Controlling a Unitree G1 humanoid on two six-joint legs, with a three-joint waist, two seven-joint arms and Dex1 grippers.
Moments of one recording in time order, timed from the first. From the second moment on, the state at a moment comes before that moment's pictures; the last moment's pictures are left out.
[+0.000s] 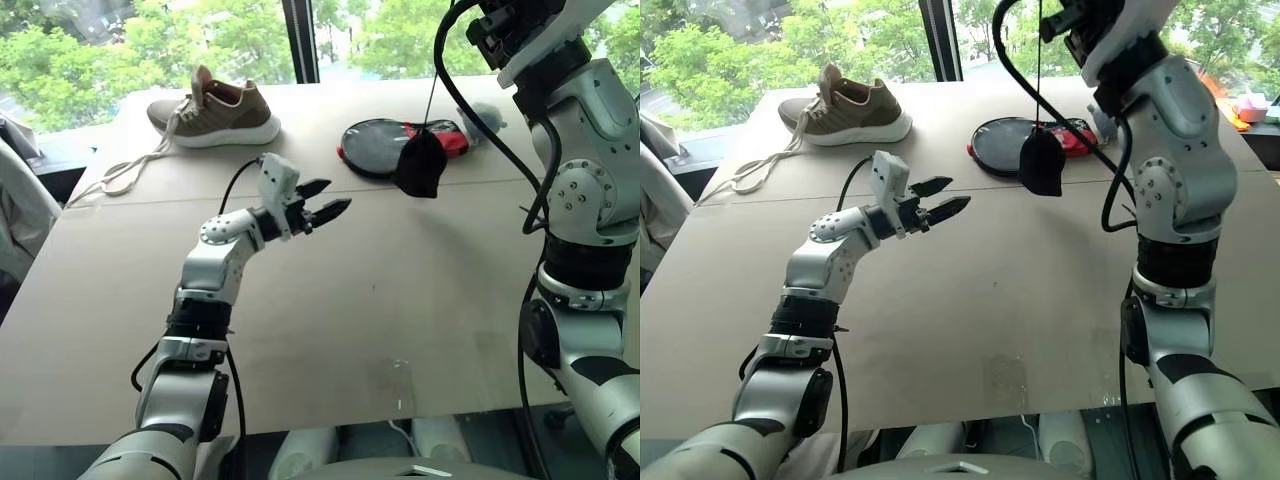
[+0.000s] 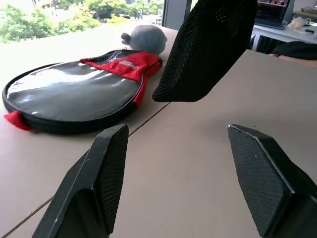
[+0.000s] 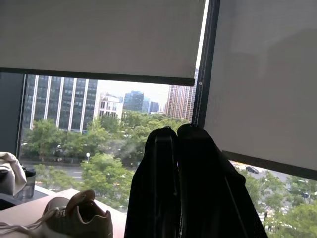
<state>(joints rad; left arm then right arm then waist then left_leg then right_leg) -0.61 0.41 0.03 0.25 -0.36 0.32 -0.85 -1.01 -0.32 -0.11 -0.18 0.45 0.43 0.33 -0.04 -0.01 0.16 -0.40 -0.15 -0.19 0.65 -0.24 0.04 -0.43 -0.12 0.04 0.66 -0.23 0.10</state>
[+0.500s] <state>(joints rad) -0.40 0.53 0.15 0.19 -0.36 0.34 -0.82 -0.48 -0.67 -0.17 -0.18 0.51 0.59 0.60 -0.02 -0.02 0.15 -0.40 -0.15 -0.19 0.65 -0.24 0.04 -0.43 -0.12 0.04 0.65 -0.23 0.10</state>
